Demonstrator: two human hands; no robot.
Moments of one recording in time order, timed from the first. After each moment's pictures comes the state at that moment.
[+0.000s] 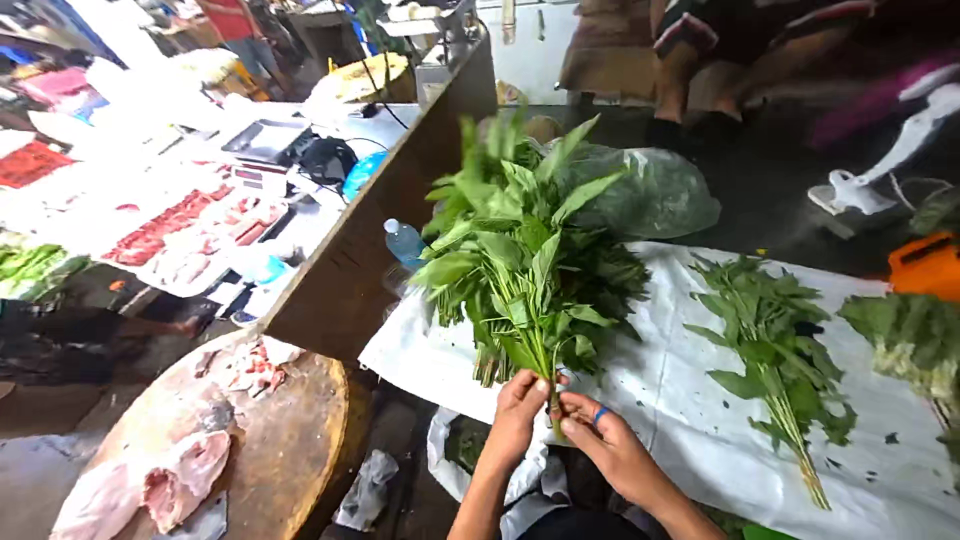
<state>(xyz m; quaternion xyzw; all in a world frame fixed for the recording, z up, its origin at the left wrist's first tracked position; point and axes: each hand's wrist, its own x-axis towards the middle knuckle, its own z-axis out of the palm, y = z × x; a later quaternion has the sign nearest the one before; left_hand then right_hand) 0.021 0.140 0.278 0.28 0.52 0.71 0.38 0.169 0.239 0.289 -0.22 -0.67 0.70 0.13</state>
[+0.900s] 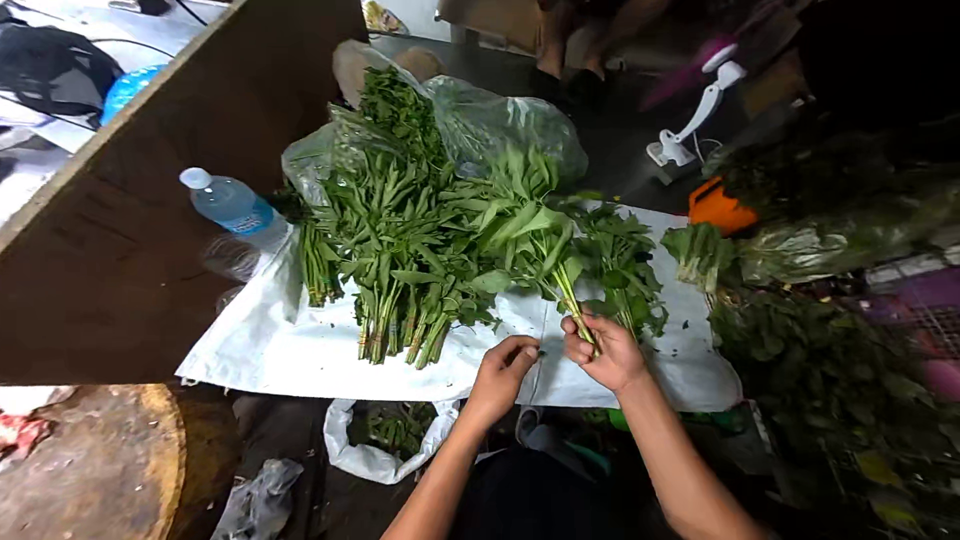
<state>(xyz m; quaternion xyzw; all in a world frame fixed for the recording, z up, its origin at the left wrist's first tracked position) 0.108 0.214 0.250 0.34 0.55 0.56 0.52 0.269 0.351 0.284 -0.26 -0.25 0.90 0.24</state>
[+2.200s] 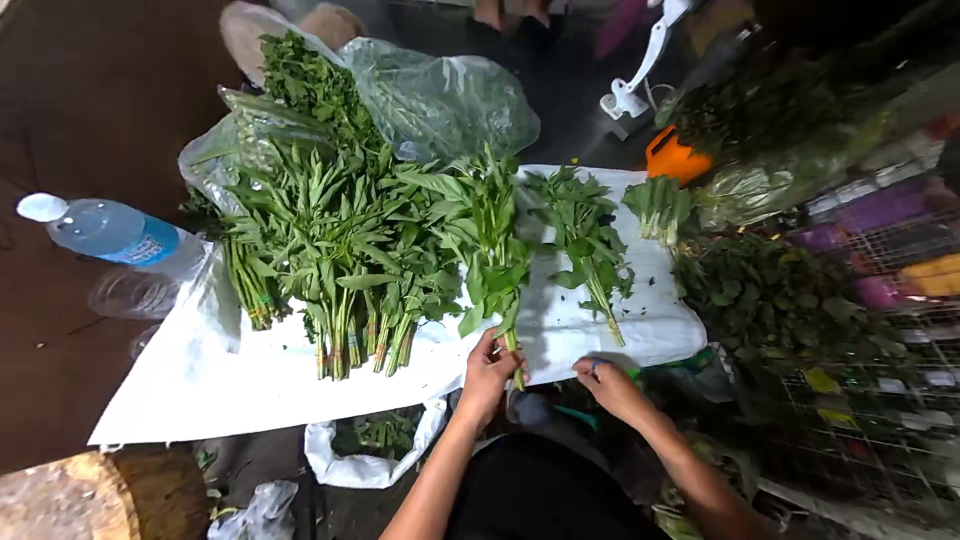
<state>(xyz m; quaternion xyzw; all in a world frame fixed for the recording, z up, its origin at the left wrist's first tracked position) 0.140 0.226 0.223 0.18 0.50 0.58 0.62 0.391 0.312 0.211 -0.53 -0.73 0.42 -0.06</state>
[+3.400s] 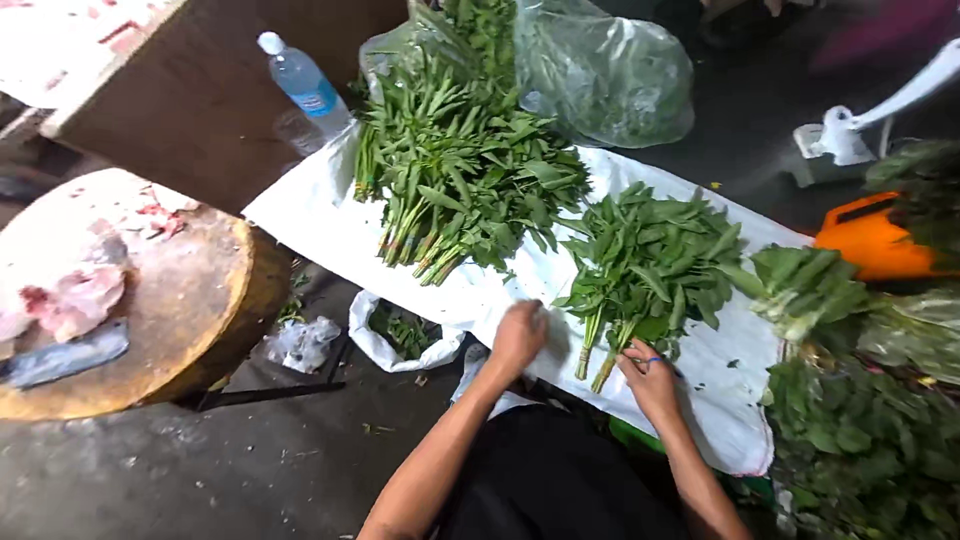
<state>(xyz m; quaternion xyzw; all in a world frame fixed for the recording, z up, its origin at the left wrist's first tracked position) 0.184 0.262 0.198 0.32 0.84 0.31 0.31 0.407 0.405 0.170 -0.52 -0.70 0.49 0.04</state>
